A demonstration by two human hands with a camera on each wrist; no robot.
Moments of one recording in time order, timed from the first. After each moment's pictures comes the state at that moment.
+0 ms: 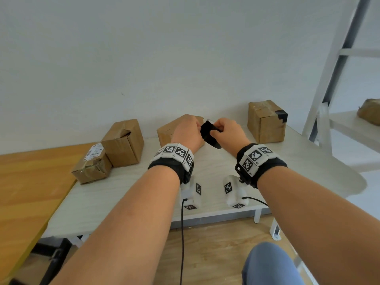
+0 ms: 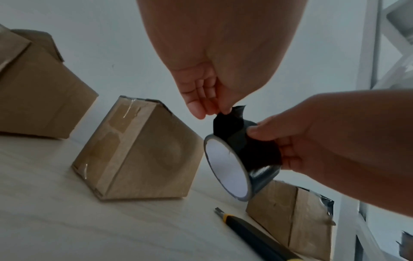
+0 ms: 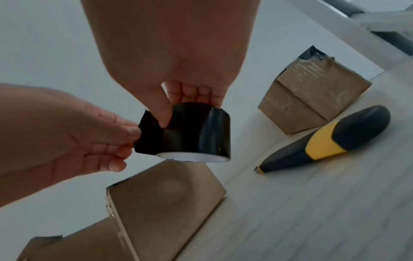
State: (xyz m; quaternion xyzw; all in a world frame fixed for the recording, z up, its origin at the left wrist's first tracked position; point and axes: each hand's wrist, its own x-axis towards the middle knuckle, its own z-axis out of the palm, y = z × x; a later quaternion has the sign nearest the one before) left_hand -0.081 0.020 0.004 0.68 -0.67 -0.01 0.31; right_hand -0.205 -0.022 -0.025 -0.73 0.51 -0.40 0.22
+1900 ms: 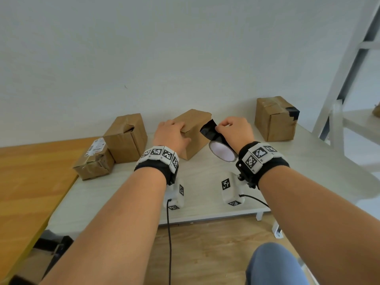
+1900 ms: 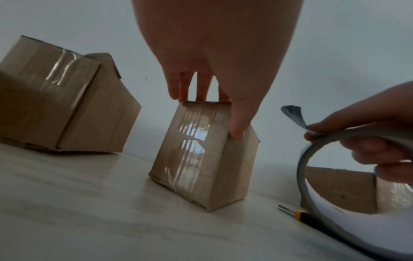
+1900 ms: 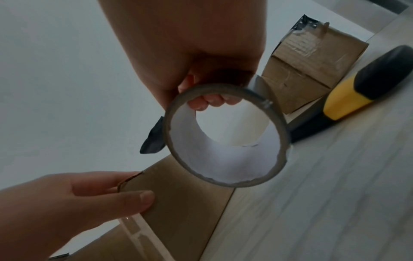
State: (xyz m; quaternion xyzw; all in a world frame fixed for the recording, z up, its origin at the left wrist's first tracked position) left_hand -0.007 0.000 -0.036 0.72 -0.66 0.05 0.22; right_hand -0.196 -0.037 -0.034 -0.67 0.54 -0.43 0.26
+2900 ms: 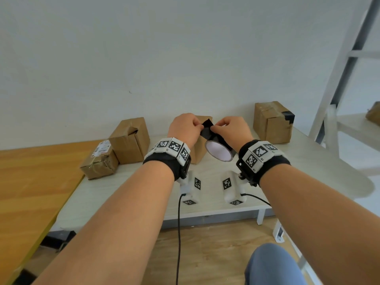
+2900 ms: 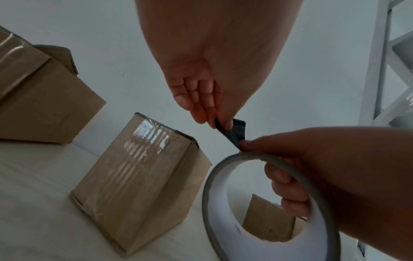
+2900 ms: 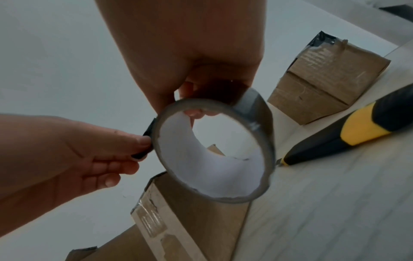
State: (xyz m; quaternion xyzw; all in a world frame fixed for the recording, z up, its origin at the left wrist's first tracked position) left_hand -0.056 0.021 0.009 0.69 -0.63 -0.05 0.35; right_hand -0.198 -0.023 -0.015 -0.70 0.53 -0.41 0.26
